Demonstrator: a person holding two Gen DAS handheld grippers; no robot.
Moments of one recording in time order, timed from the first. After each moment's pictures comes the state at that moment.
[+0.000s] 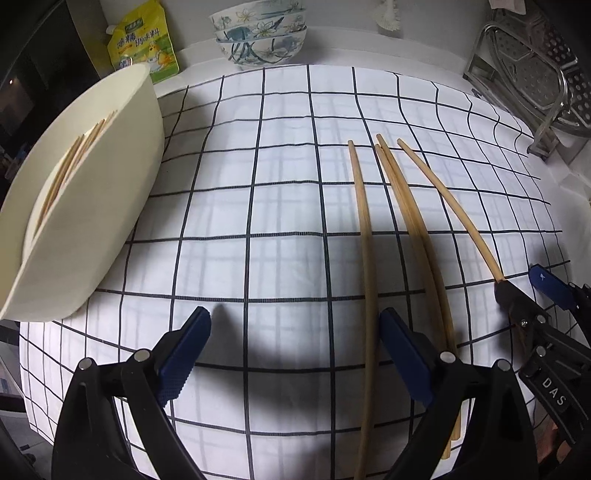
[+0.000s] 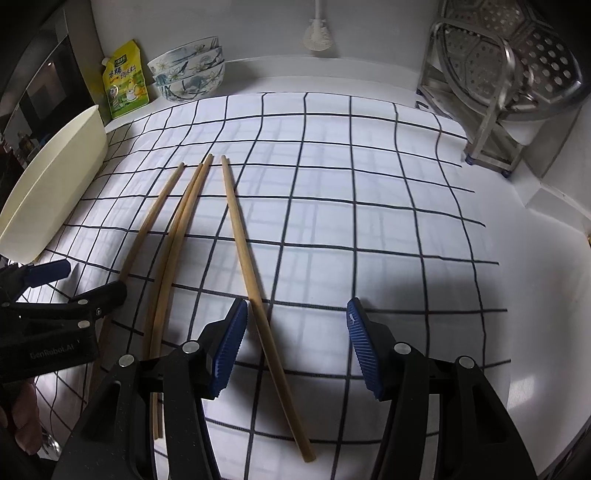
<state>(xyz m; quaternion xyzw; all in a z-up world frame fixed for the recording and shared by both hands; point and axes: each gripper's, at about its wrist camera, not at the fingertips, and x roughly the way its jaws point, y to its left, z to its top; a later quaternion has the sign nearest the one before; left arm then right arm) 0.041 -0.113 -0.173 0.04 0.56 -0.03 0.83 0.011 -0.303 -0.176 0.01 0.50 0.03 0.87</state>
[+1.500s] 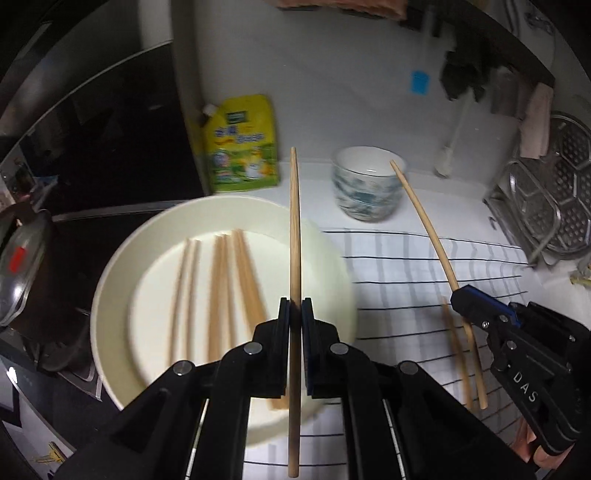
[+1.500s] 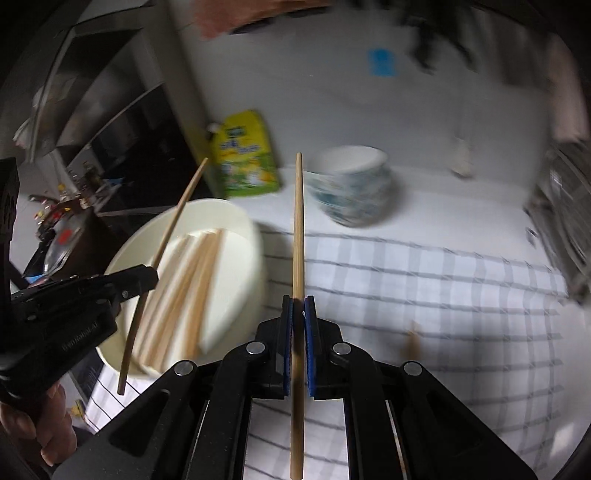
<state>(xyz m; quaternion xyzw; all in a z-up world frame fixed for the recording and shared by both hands) 0.085 0.051 -0.038 0.00 0.45 -0.02 0.89 0.087 -0.133 -0.049 0.05 0.41 0.16 0.90</state>
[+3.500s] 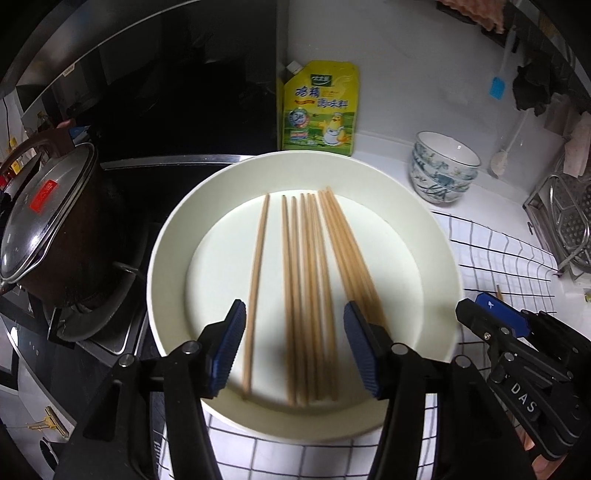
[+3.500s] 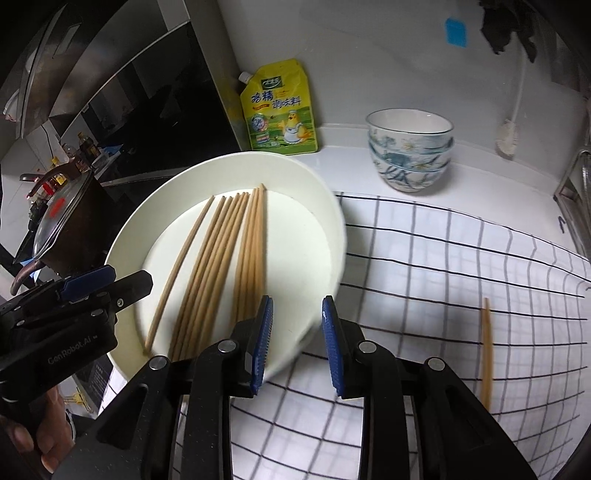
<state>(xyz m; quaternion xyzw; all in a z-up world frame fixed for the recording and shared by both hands) 0.072 0.126 -0.064 -0.04 0.49 0.02 0.87 0.086 -0.060 -0.070 0.03 0.46 0.14 0.87</state>
